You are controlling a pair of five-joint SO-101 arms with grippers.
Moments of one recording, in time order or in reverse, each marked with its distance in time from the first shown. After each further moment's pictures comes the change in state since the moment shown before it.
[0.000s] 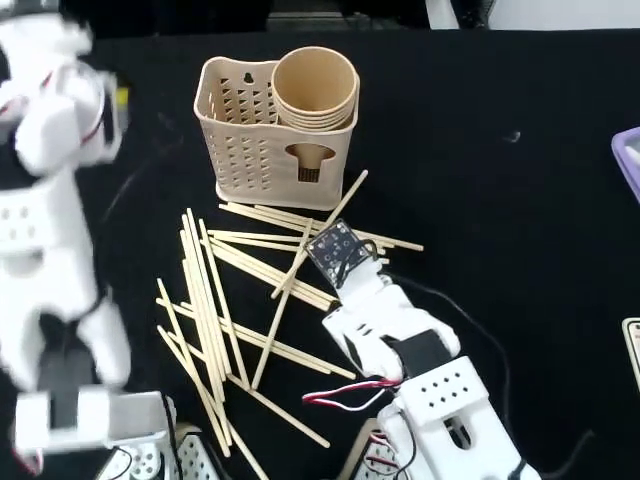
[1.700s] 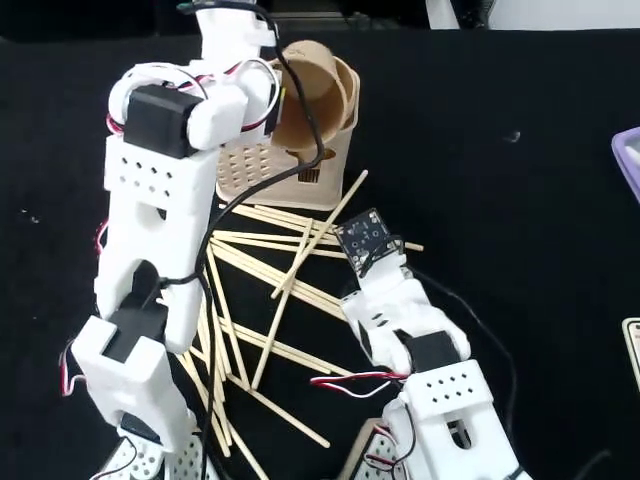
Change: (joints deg) left arm 27.8 22.2 -18.6 -4.0 11.1; right arm 8.6 0.0 4.1 -10.2 0.0
